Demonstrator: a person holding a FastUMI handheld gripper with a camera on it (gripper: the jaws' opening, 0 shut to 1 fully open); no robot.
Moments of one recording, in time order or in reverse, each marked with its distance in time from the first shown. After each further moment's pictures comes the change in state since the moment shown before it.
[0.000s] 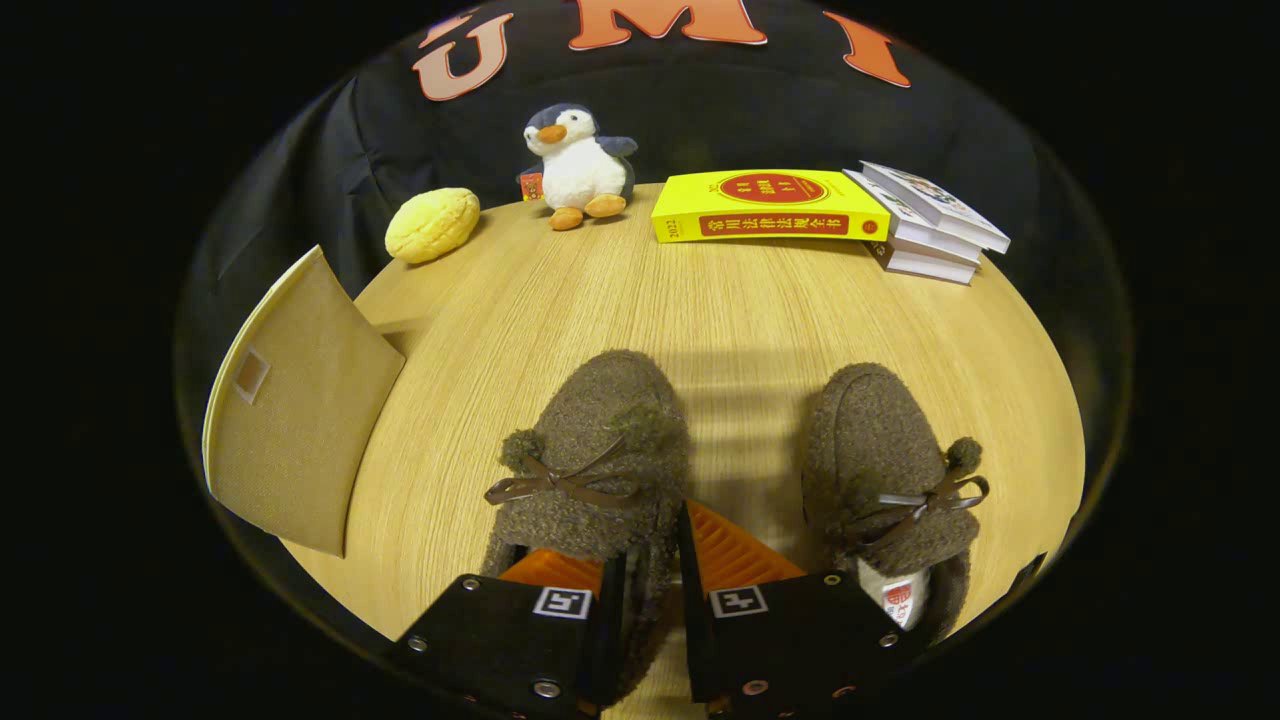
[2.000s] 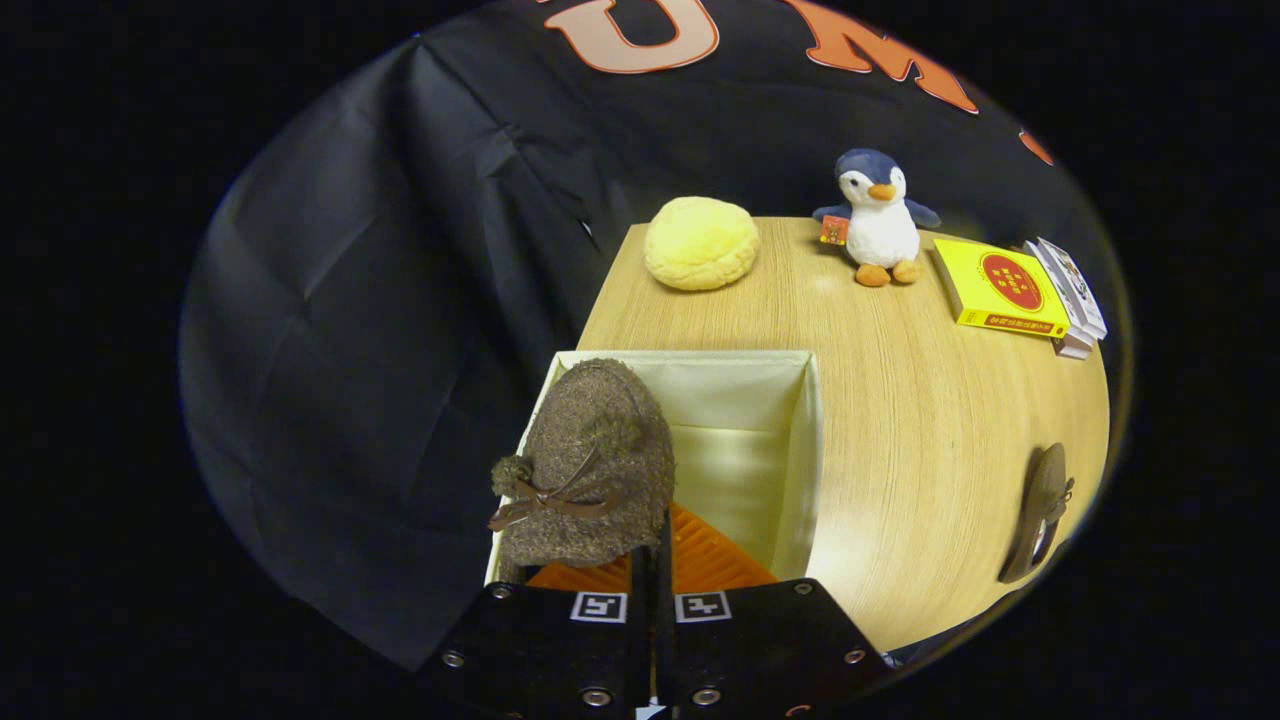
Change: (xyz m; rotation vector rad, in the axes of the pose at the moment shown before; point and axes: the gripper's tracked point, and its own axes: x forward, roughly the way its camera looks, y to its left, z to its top) arm -0.071 0.358 0.105 -0.025 0.143 0.220
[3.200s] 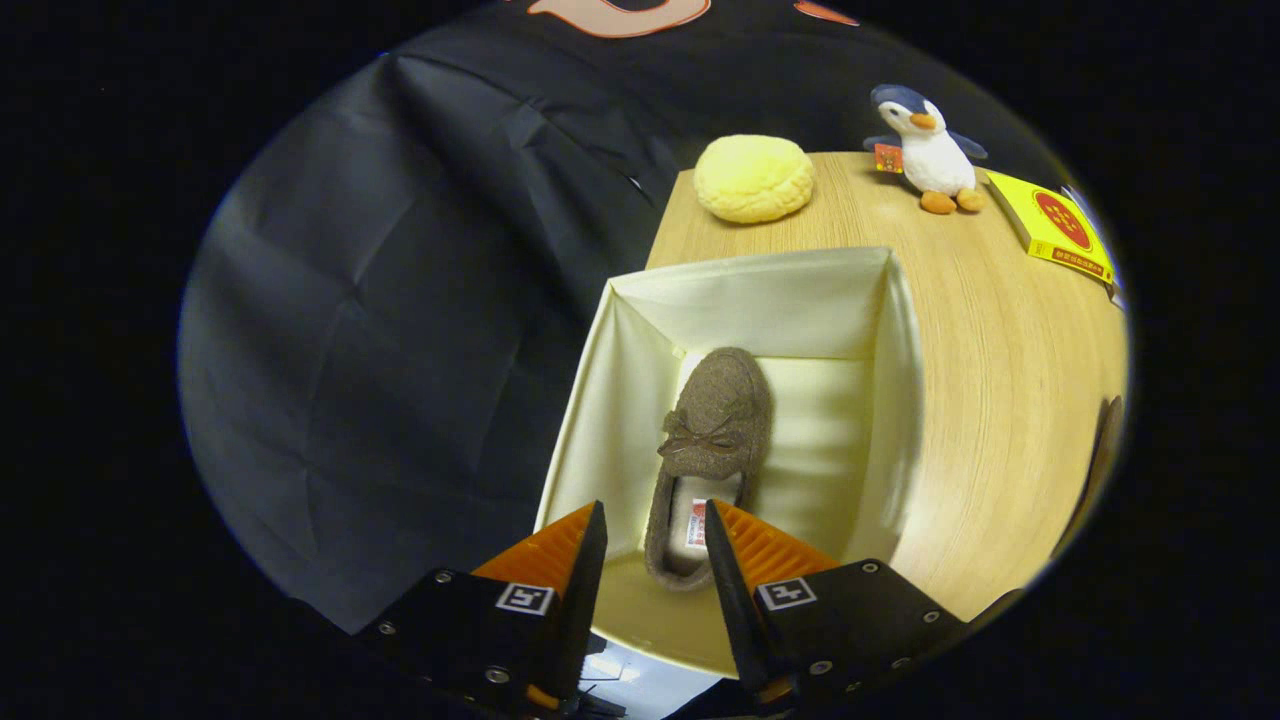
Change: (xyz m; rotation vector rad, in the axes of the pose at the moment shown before) arm -0.023 0.029 -0.034 0.036 0.093 0.289
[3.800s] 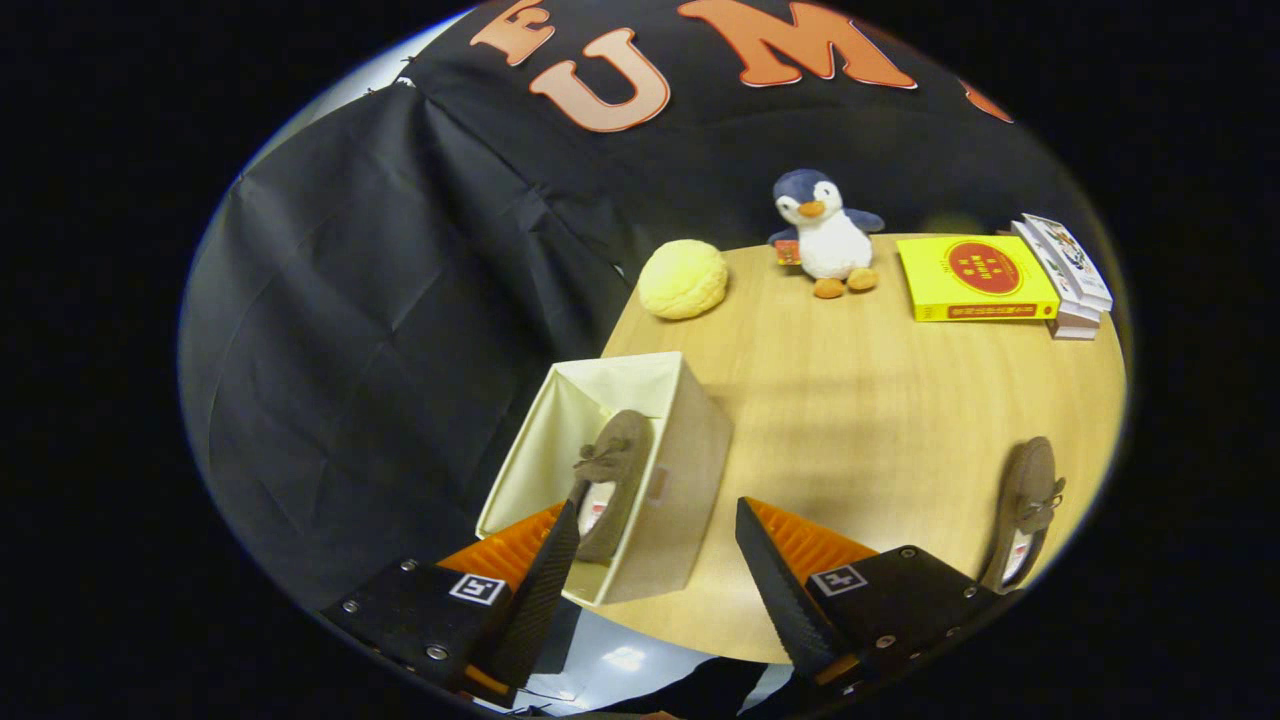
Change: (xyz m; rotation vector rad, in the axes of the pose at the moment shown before) arm -0.138 -0.134 0.014 -0.044 -0.231 -0.050
